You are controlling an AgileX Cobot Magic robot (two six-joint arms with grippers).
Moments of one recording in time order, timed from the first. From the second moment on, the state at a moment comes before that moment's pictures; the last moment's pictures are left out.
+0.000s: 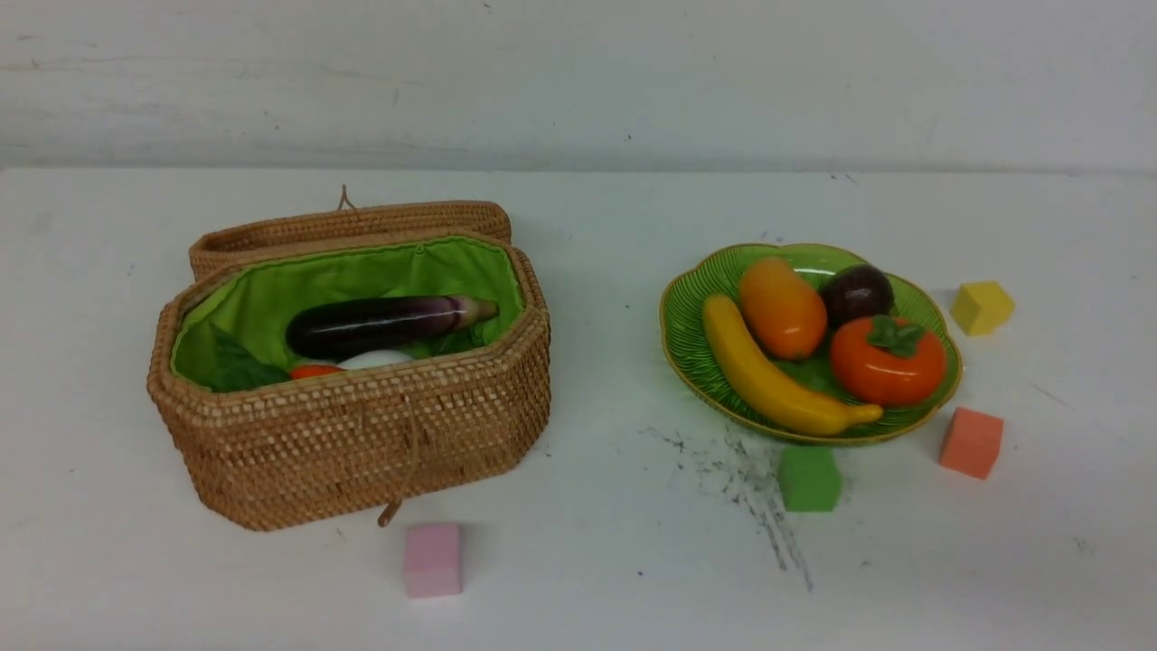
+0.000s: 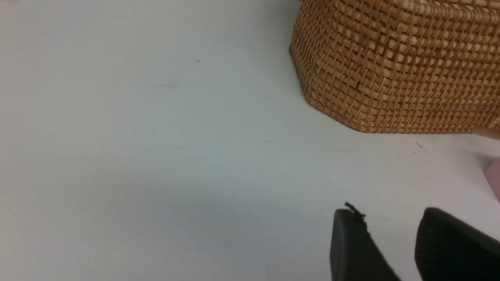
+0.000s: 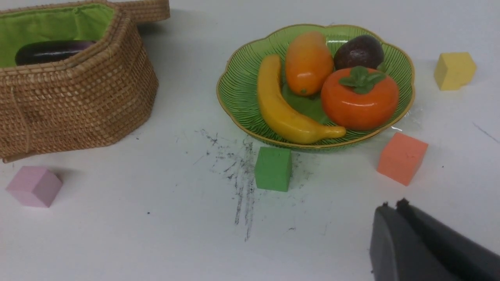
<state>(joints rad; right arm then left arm) 0.07 0.46 -0.44 0.46 0.46 -0.39 0.03 -0.01 0.03 0.02 0.40 -0.23</state>
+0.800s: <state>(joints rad) 0.02 0.00 0.01 -0.09 0.38 0.06 0.03 -0.01 0.03 0.02 0.40 -0.23</state>
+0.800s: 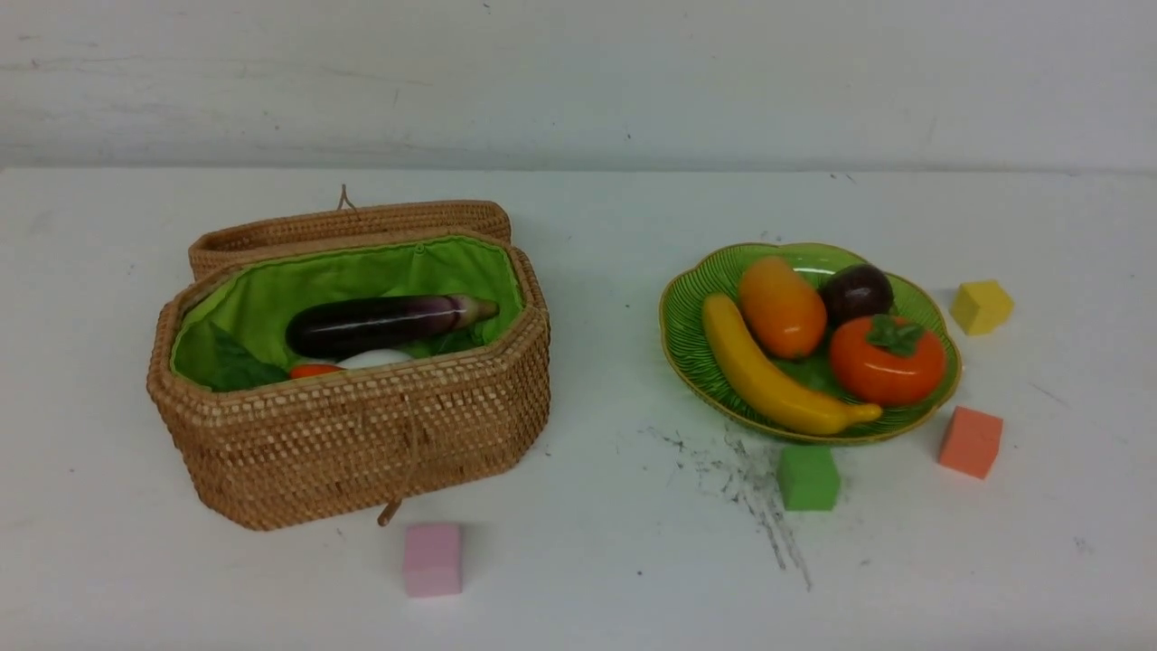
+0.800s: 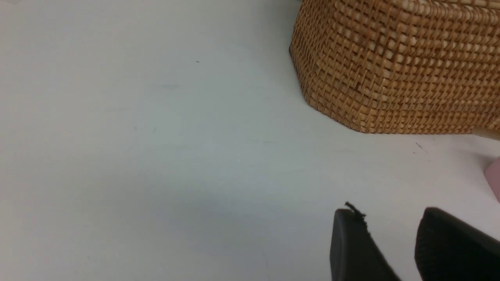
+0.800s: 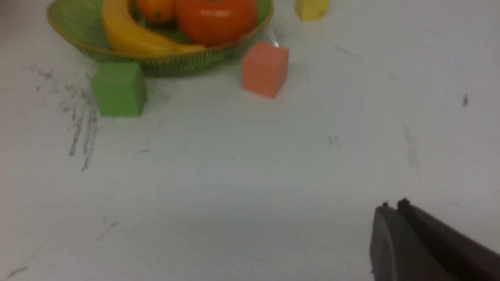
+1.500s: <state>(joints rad) 0.02 -0.01 0.01 -0.08 0.39 0.06 0.03 -0.01 0.03 0.02 0.40 -0.23</state>
